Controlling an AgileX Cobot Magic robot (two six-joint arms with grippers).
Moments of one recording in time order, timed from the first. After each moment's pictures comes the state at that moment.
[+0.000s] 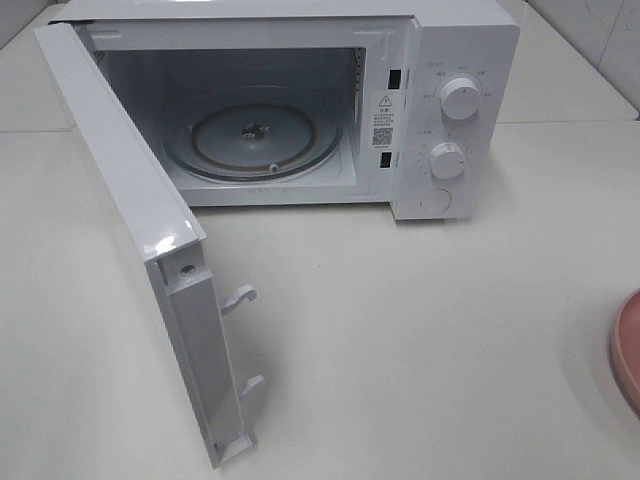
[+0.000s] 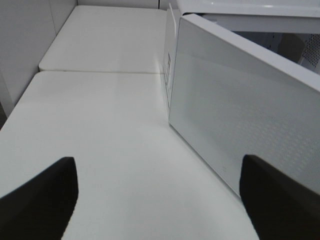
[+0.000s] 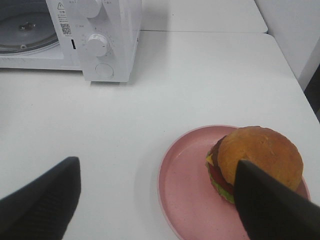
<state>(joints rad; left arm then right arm) 0.02 0.00 -0.55 -0.14 0.92 0.05 0.07 0.00 -0.49 -0.06 0.98 0.05</state>
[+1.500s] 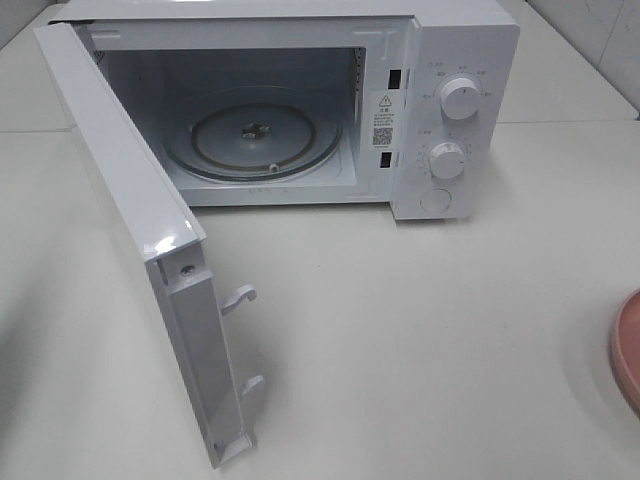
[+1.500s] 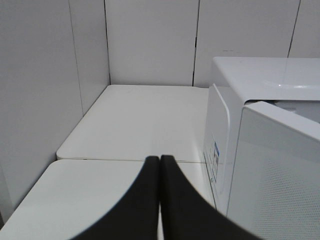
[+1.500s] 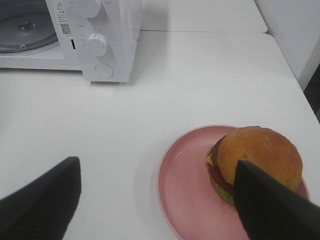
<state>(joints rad) 0.02 0.88 -0.24 -0.04 -0.53 0.03 0.07 0.00 -0.49 -0.06 0.97 0.05</state>
